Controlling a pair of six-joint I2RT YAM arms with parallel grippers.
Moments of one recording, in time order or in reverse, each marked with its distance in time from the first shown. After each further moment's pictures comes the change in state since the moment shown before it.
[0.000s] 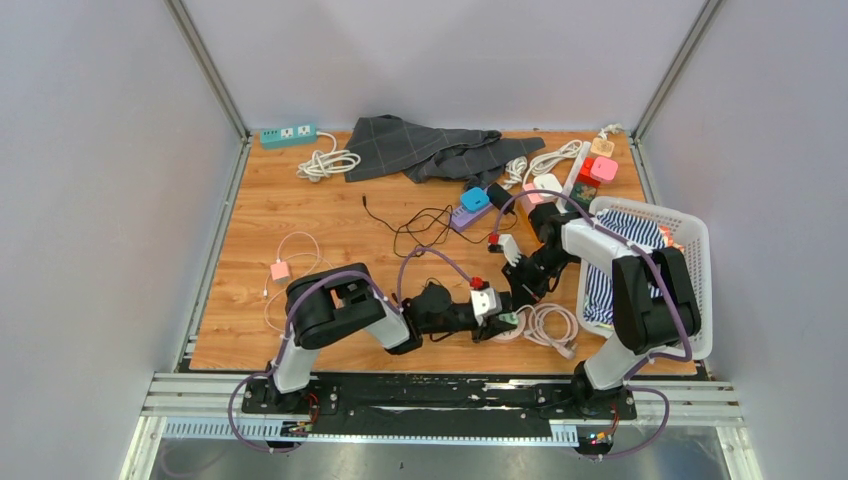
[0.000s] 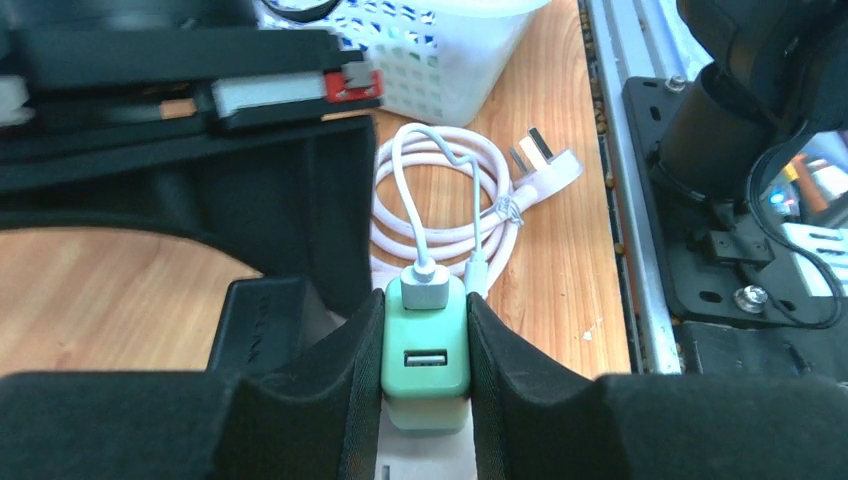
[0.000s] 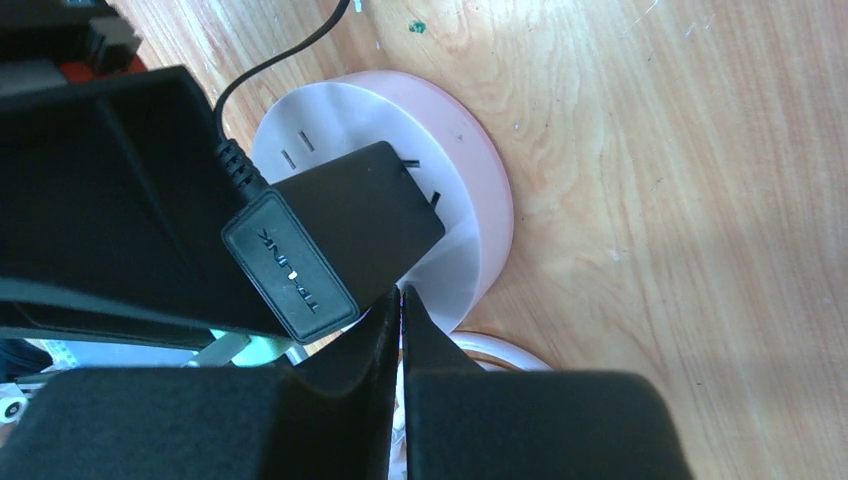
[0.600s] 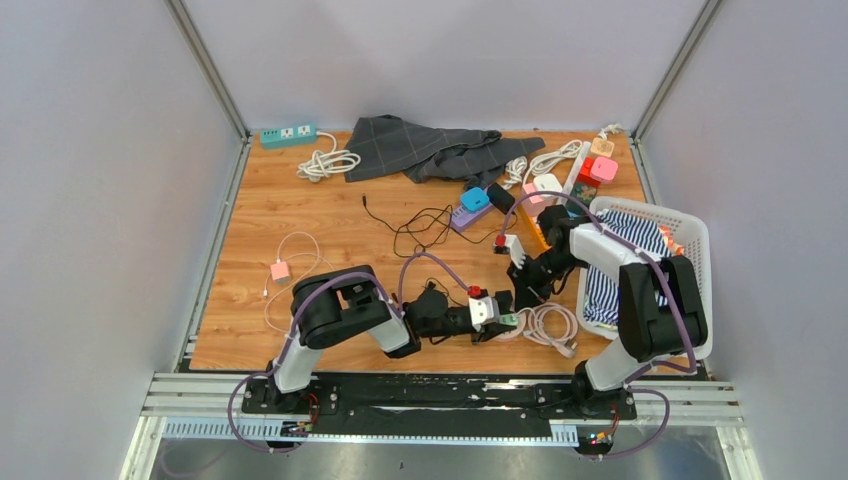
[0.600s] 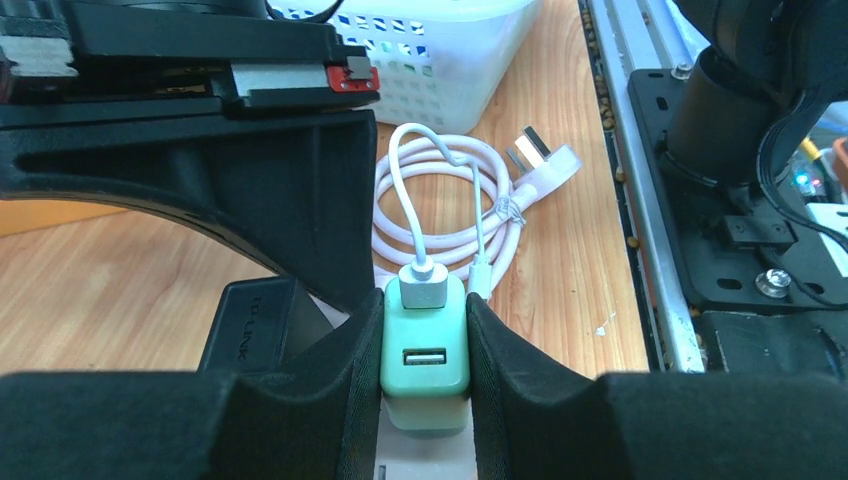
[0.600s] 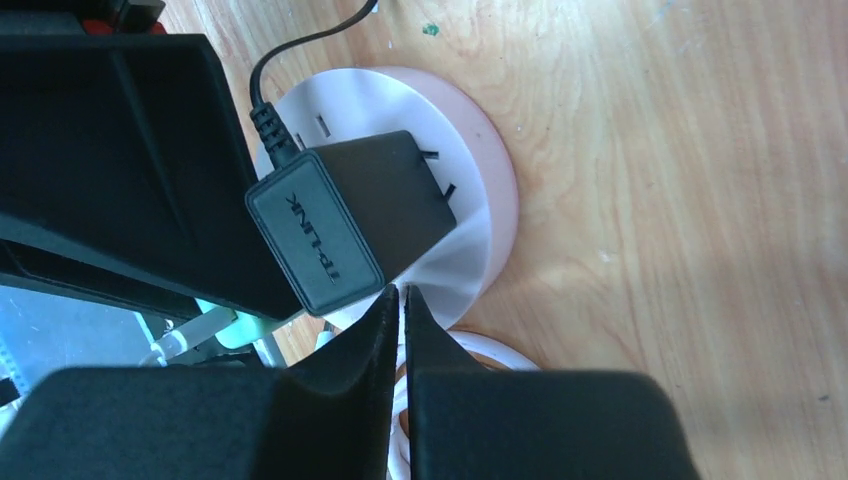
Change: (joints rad) left arm 0.005 0.035 -0.019 0.096 0.021 0.047; right arm -0.053 -0.055 -0.045 0.019 -0.072 -0.125
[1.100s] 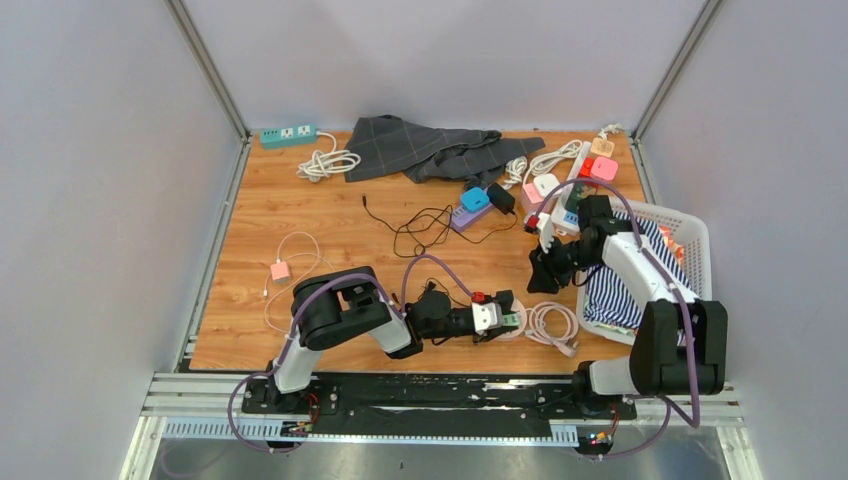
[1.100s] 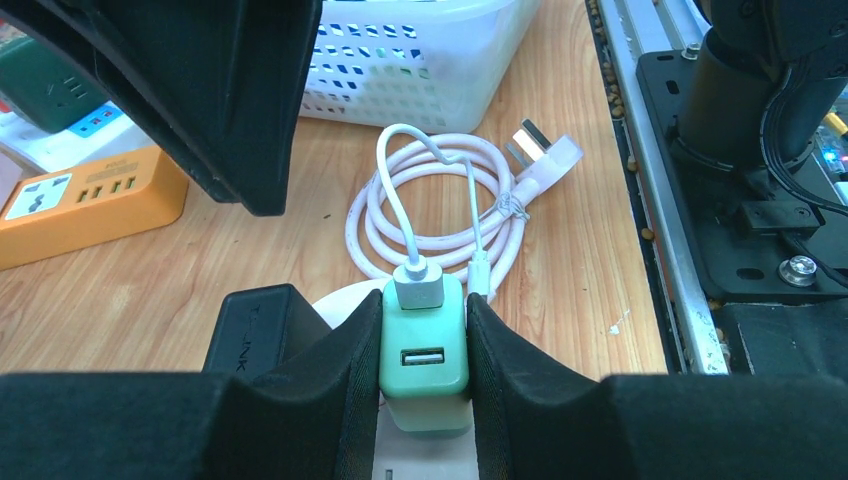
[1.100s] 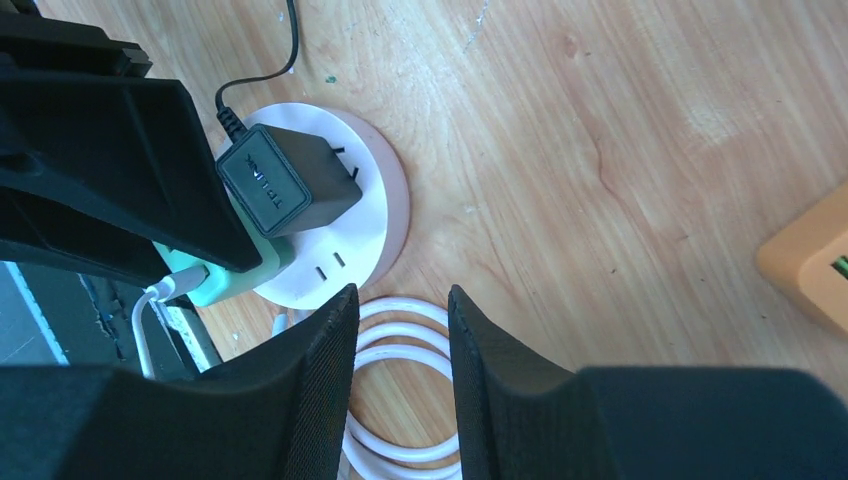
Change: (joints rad) left arm -0.012 0.000 0.013 -0.021 0.000 0.066; right arm -0.180 -0.225 -0.020 0.067 -0.050 -0.006
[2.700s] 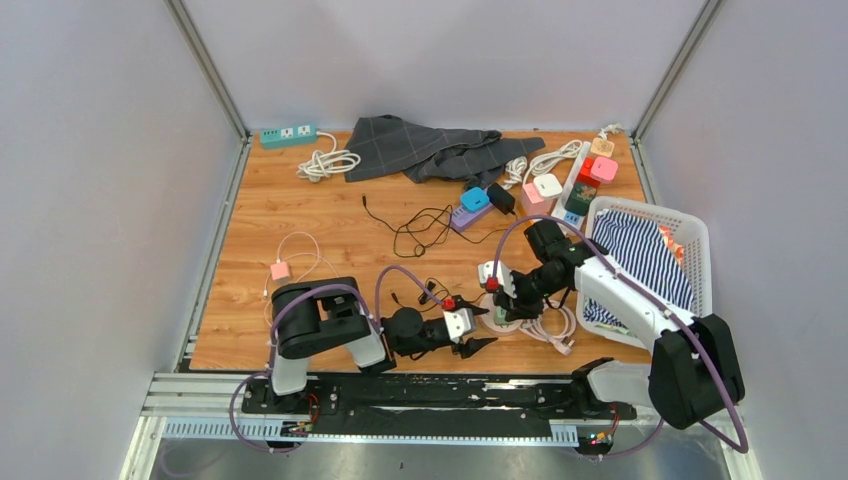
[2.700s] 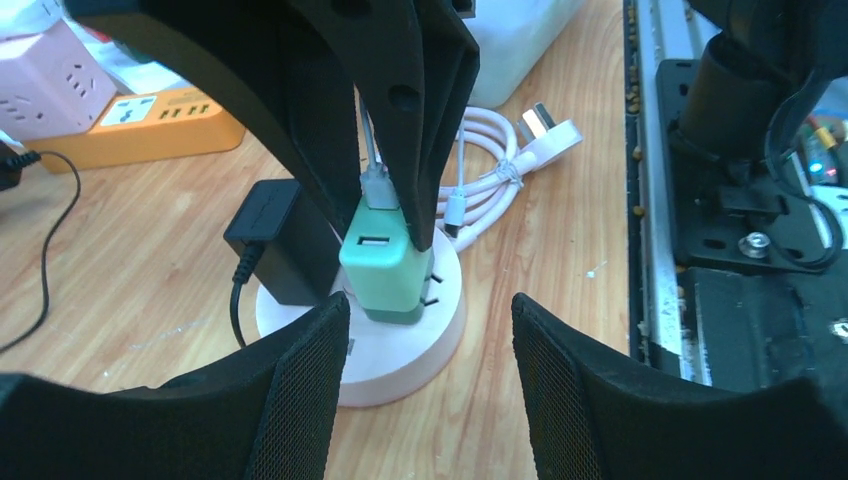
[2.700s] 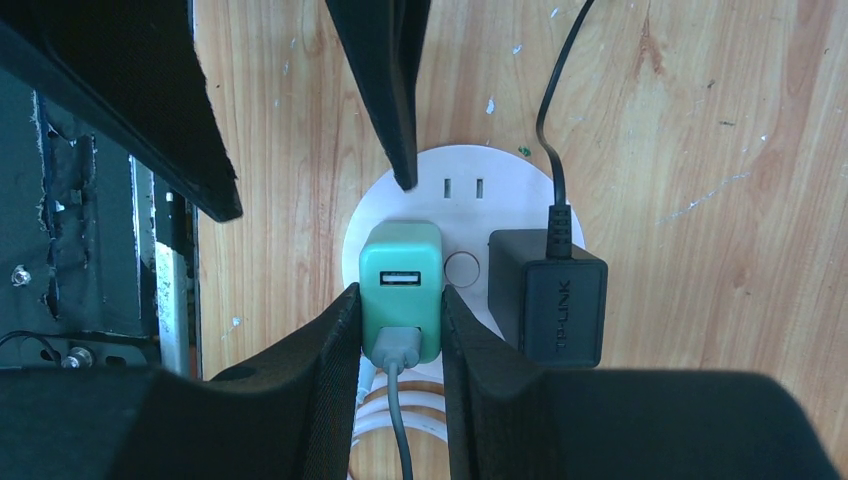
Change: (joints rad) left arm -0.051 -0.145 -0.254 0.137 -0.212 -0.090; right arm 0.390 -0.094 -0.103 0.010 0.075 -0.273
